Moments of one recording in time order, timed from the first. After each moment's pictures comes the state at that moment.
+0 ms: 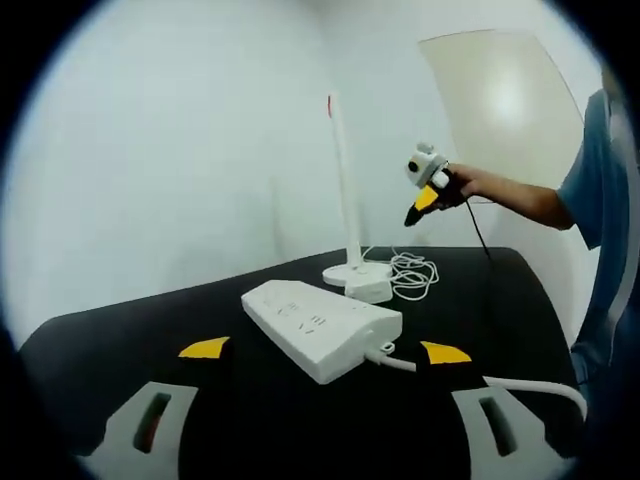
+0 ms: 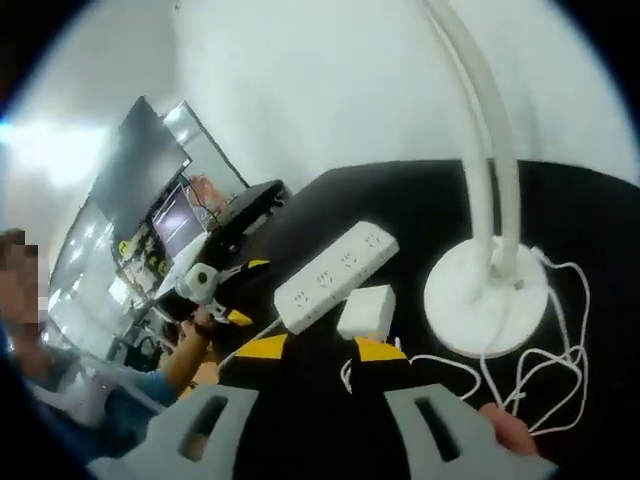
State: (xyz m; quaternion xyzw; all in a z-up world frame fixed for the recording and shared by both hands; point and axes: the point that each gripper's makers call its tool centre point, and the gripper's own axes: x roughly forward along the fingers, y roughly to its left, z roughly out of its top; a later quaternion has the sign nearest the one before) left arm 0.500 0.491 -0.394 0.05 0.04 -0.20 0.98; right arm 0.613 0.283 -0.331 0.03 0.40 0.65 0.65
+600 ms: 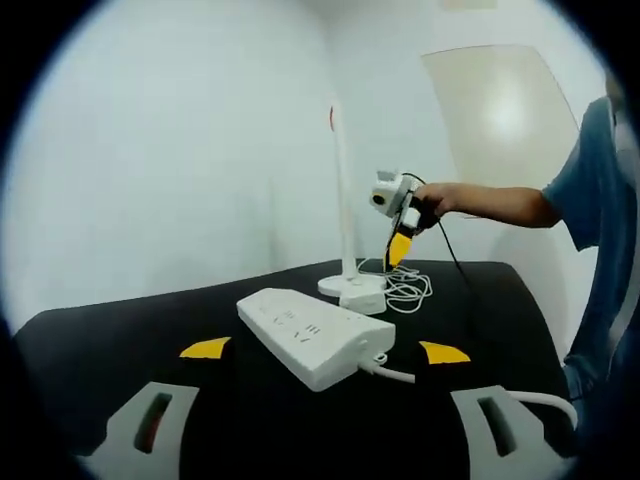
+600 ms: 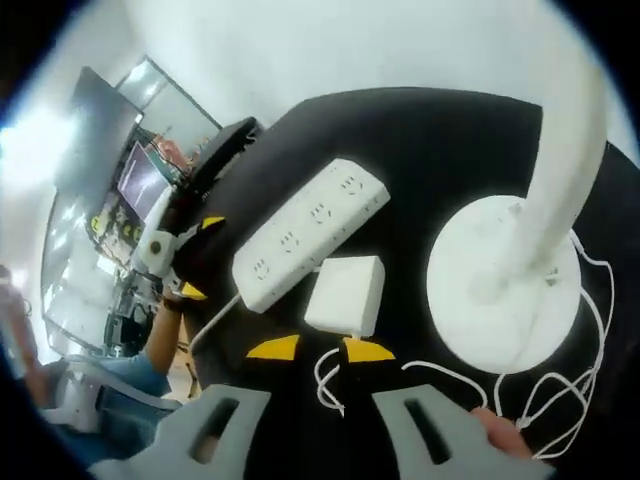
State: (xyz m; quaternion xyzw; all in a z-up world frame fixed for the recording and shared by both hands) left arm 0.498 0.489 -0.385 0.02 0.03 -0.21 0.98; right arm 0.605 0.314 -0.393 -0.09 0.50 0.60 0.62
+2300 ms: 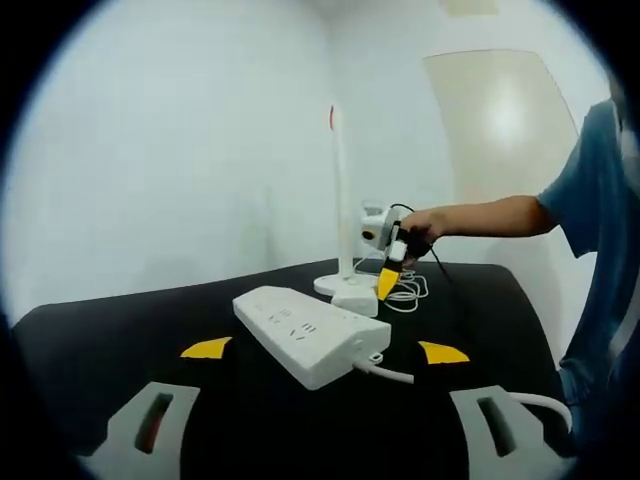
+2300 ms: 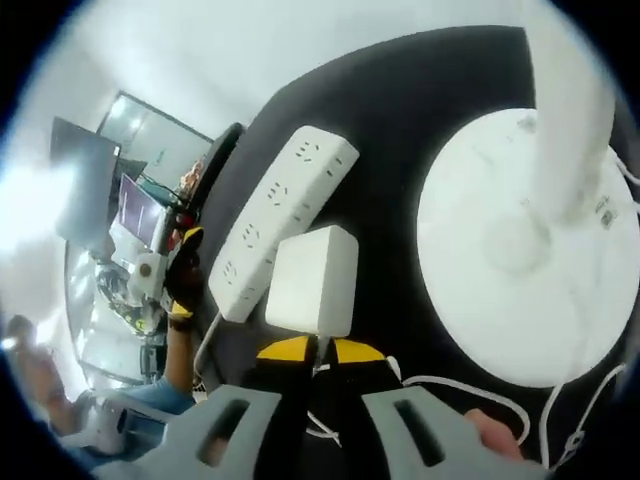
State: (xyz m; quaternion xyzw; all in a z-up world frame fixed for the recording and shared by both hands) left arm 0.496 0.485 -0.386 0.02 0.03 -0.23 0.97; right arm 0.605 0.327 -0.433 0.02 0.57 0.58 0.58
